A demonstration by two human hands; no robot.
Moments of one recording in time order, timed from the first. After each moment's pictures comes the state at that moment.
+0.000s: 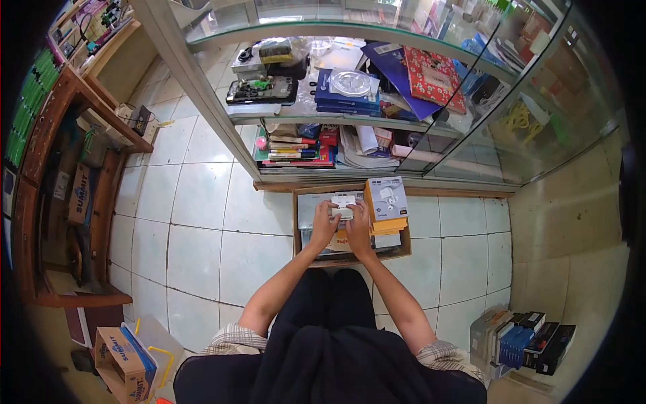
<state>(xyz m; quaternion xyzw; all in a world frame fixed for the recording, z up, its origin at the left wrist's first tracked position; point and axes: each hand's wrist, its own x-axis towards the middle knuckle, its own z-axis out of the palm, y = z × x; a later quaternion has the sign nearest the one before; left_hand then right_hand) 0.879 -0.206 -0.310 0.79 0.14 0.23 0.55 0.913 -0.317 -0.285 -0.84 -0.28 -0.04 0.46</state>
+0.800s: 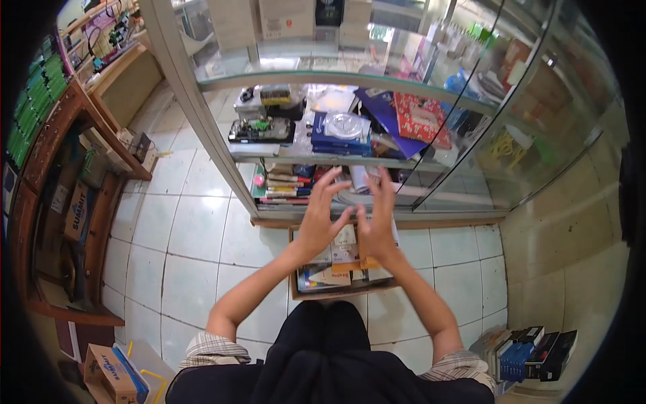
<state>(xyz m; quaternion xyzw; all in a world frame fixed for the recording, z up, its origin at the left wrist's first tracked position) 0.905 -0.178 -0.085 0.84 -0.11 0.34 0.41 0.957 -0.312 -0.083 -0.79 -0.39 -0.20 0.44</state>
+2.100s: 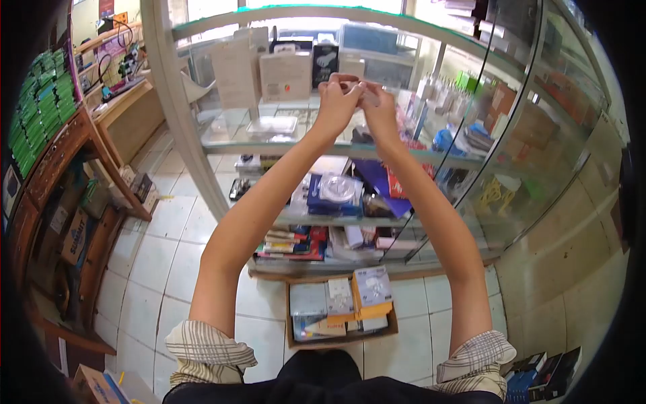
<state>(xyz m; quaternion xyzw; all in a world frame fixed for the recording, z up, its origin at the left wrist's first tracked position) 1.106 -0.116 0.109 0.74 -0.05 0.37 0.56 1.158 -0.210 0.091 -0.68 -0.34 -0.19 0.62</state>
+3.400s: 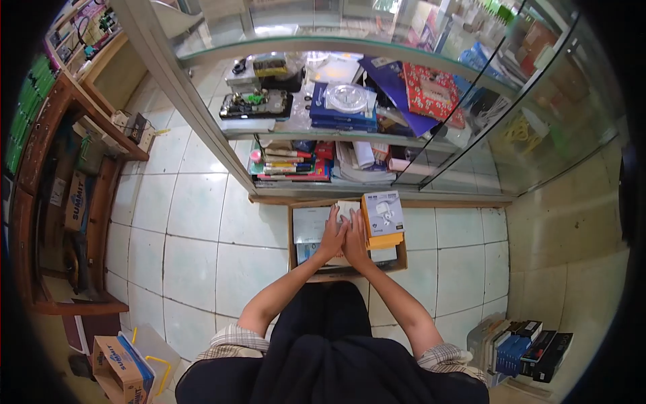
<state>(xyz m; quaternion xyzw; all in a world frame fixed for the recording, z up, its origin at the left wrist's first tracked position) 0.904 -0.222 -0.329 0.77 0.11 0.13 0.62 0.933 -0.319 -0.308 -0.88 -0.34 -0.05 0.32</state>
